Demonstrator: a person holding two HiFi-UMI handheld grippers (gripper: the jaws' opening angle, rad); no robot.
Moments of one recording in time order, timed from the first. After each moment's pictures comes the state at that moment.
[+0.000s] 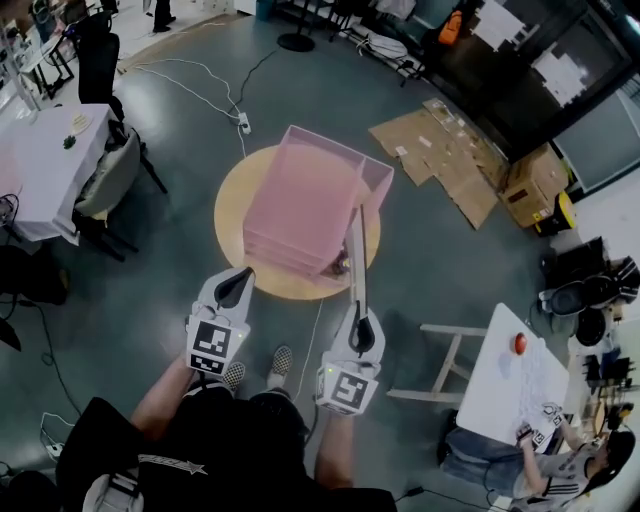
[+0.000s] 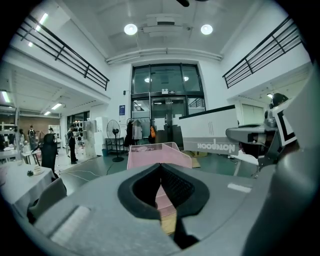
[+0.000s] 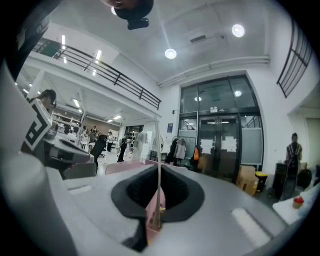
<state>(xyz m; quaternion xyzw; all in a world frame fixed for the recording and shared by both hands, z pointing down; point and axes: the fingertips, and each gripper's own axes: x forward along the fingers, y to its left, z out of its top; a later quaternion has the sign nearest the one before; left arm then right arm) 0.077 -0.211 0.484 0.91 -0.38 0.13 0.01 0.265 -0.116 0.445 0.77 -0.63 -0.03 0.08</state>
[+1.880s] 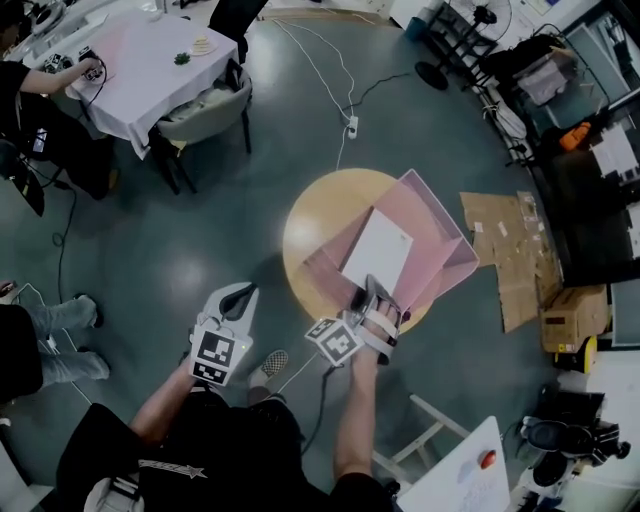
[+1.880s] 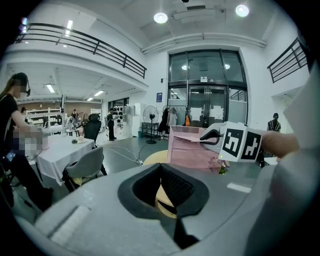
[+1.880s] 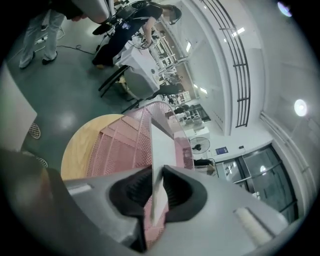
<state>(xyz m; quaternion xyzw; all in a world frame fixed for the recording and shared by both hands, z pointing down) -0.047 -0.208 0.558 0.80 -0.56 0.16 0.12 0.165 -0.311 0.579 0.46 -0.59 -0.30 0.60</state>
